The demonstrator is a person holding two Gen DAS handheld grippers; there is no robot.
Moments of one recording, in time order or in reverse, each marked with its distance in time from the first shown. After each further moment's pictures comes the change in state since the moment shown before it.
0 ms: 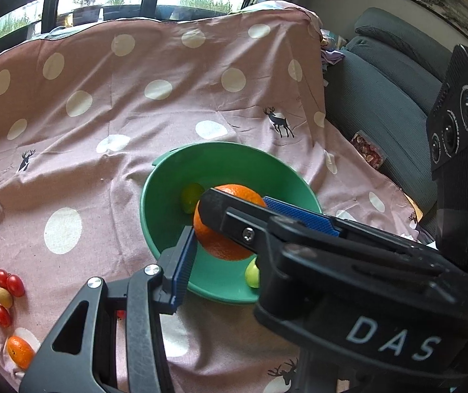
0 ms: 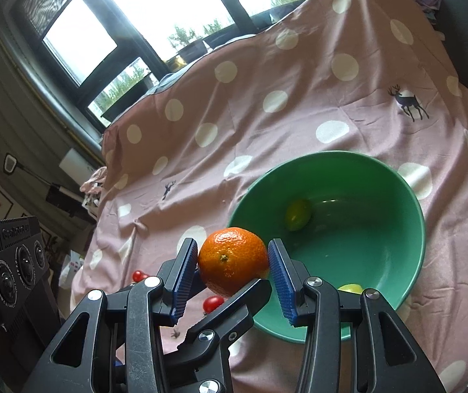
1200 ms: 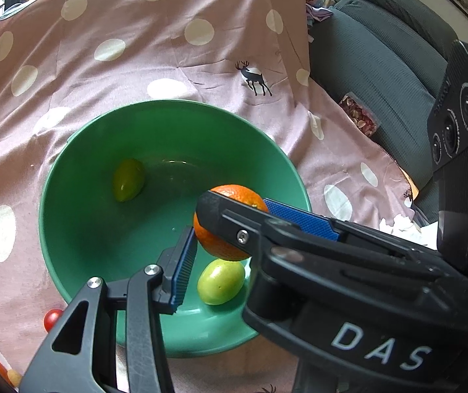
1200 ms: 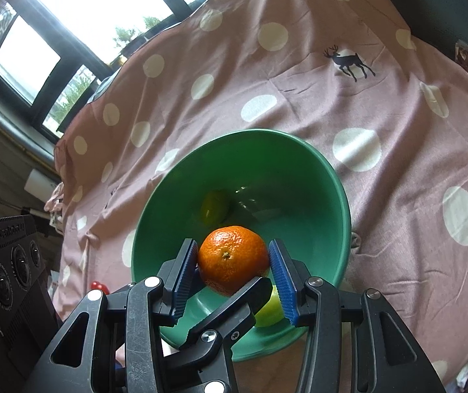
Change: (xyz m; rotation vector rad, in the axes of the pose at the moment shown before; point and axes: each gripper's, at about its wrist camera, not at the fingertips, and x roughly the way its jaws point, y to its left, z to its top) left arm 0.081 -0.030 0.007 0.021 0.179 -0.086; right arm 0.015 -0.079 0.007 0.158 0.081 -0.119
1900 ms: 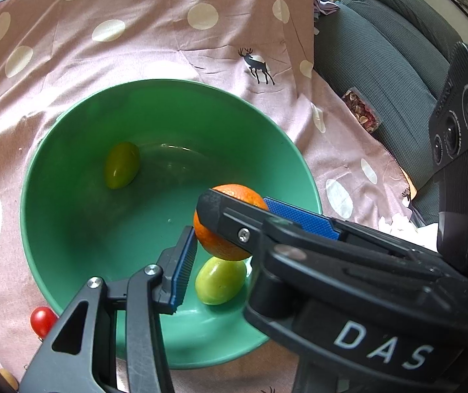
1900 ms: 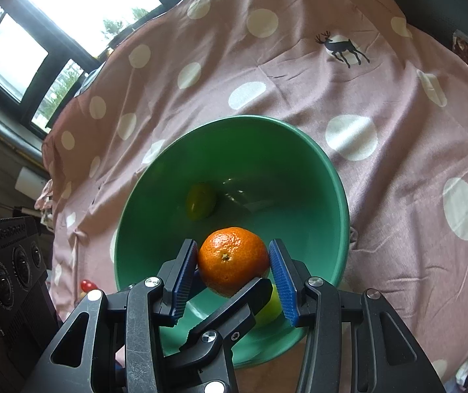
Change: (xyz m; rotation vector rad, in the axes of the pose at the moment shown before) left arm 0.015 0.008 0.000 -0.038 0.047 -0.029; right arm 0.013 -0.005 0.001 0.019 0.046 -0.038
